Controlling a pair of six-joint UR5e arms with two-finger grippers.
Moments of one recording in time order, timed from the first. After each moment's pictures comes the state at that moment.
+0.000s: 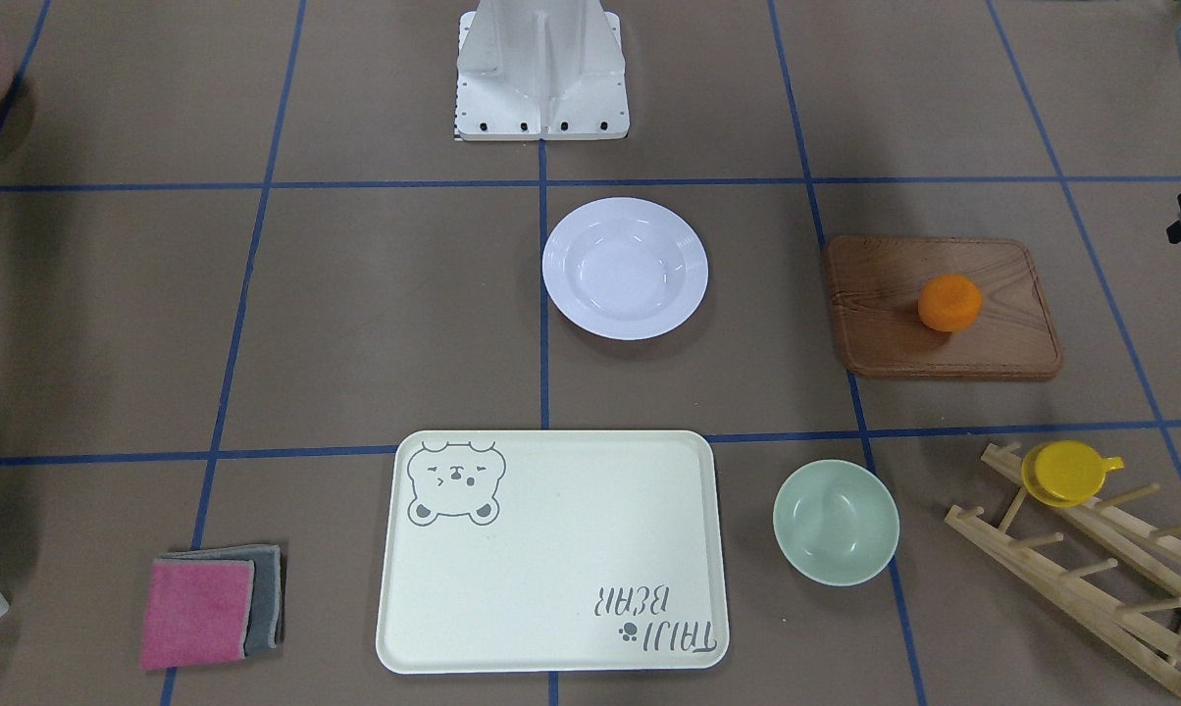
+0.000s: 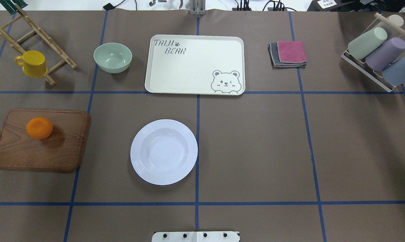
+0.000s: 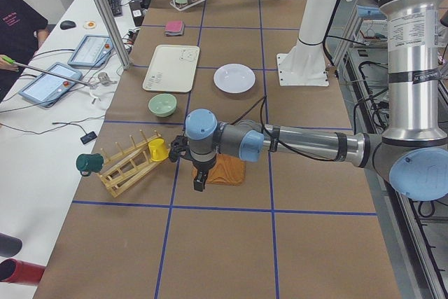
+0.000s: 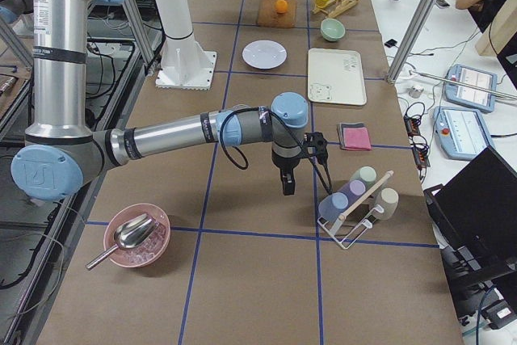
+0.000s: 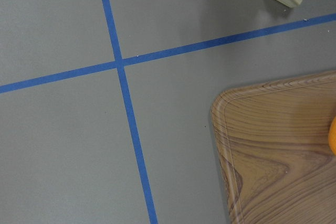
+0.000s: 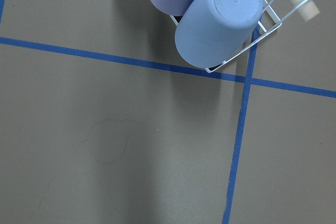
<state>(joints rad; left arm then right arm) -1.42 -1.45 -1.78 -1.70 -2.36 -0.04 1.45 -1.65 1.90 -1.65 2.34 0.04</state>
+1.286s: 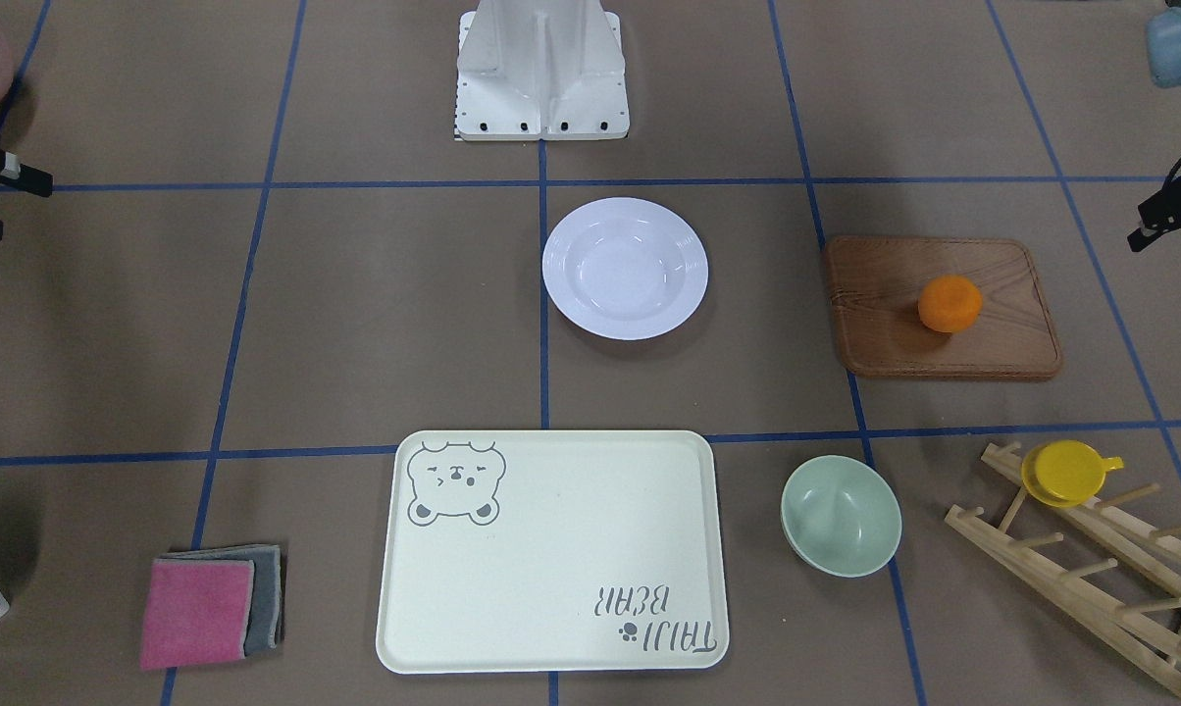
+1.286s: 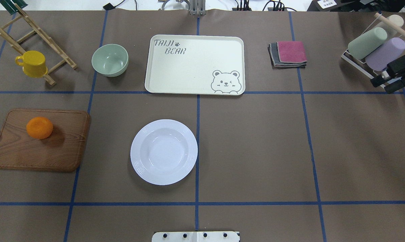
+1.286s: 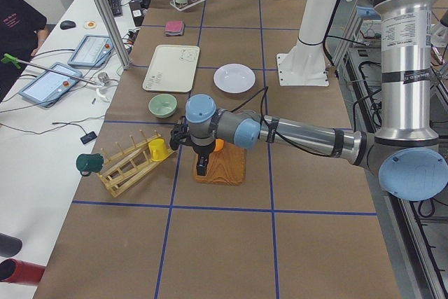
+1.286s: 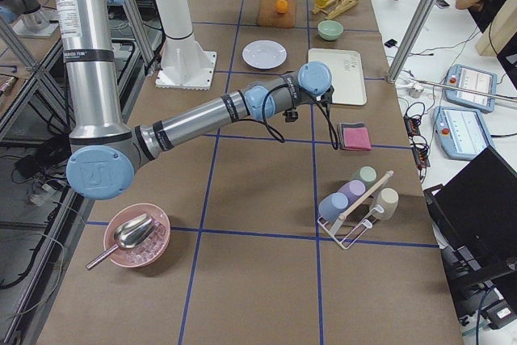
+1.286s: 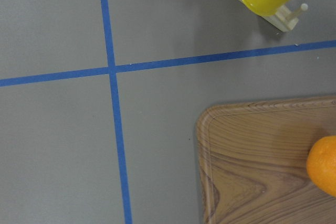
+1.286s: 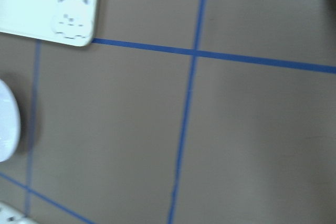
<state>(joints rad) -1.34 -1.47 -1.84 -1.71 -2.36 -0.29 1.31 -1.46 1.88 -1.56 2.92 0.39</state>
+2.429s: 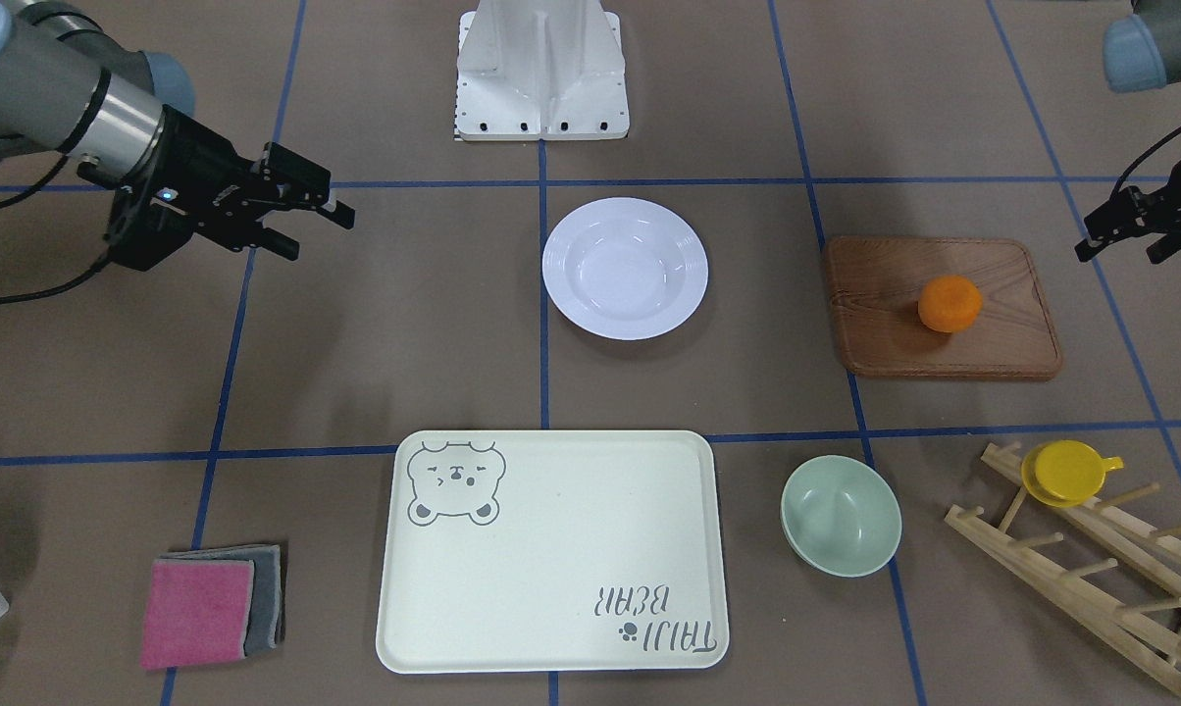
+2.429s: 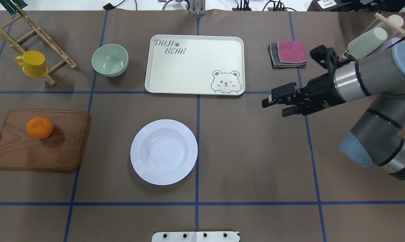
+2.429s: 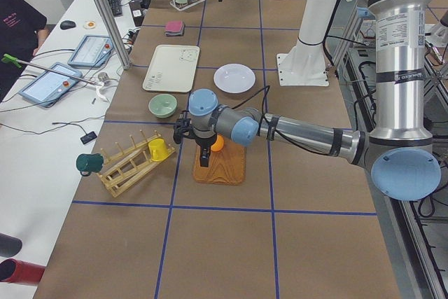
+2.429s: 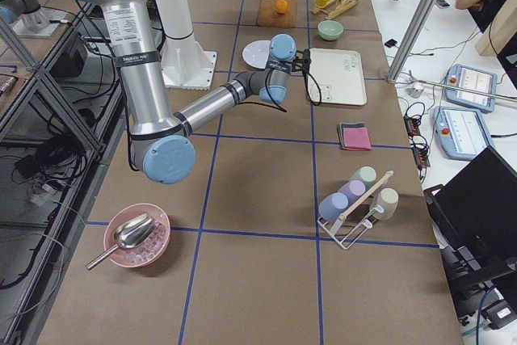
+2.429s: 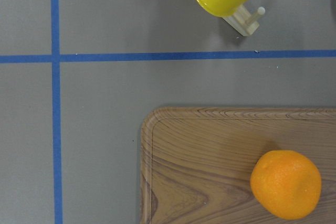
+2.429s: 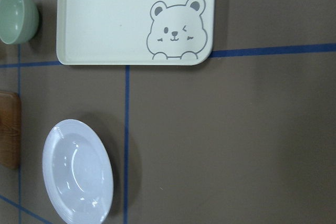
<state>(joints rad) -1.24 -1.47 -1.84 -1.81 -2.35 -0.51 0.78 -1.32 1.80 -0.57 2.29 1.55</state>
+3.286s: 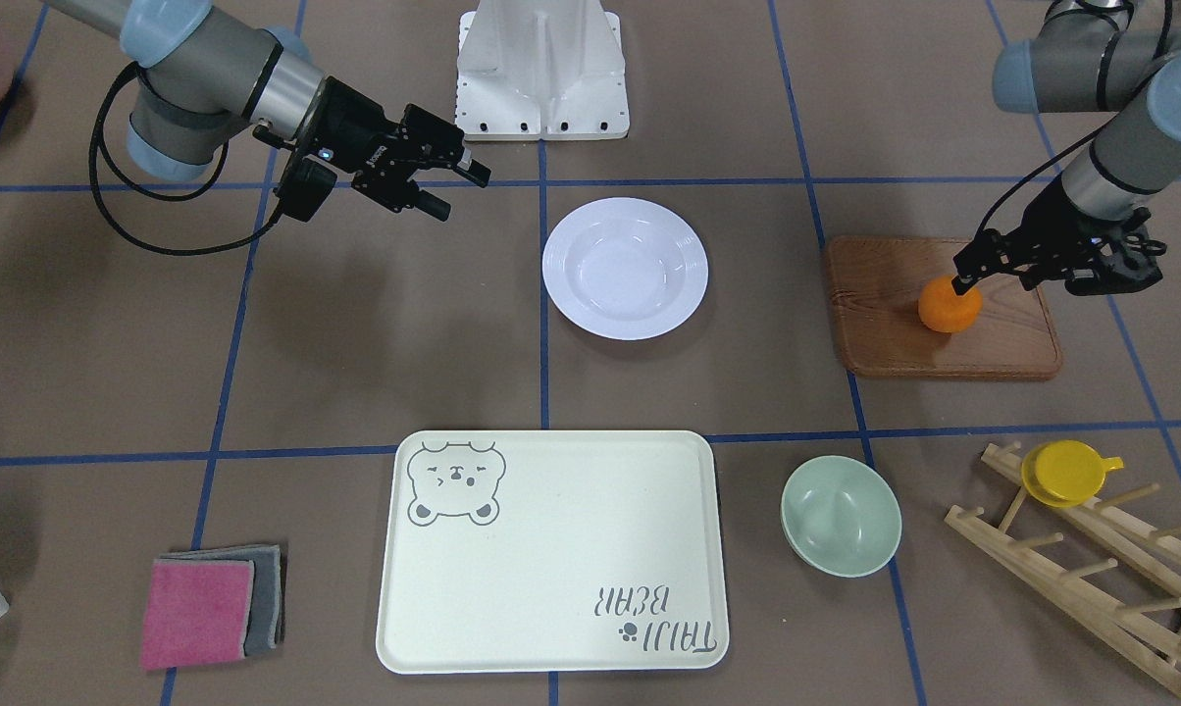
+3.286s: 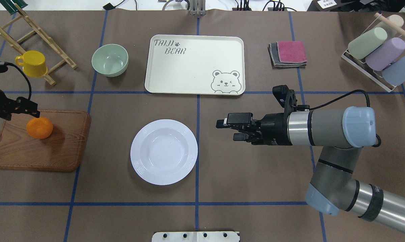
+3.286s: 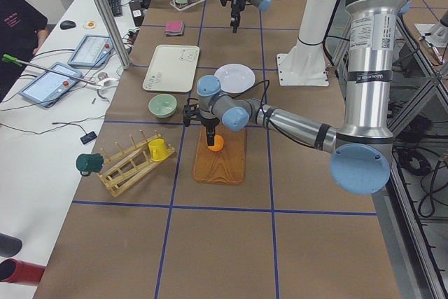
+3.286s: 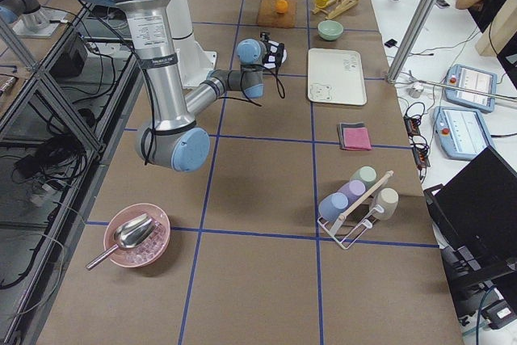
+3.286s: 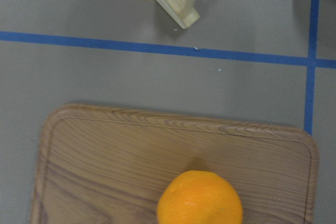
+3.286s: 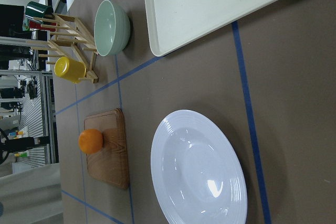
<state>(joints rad) -0.98 -1.56 -1.82 -1.92 -2.21 -0.89 0.52 -1.28 1.78 -0.35 1.90 1.77</state>
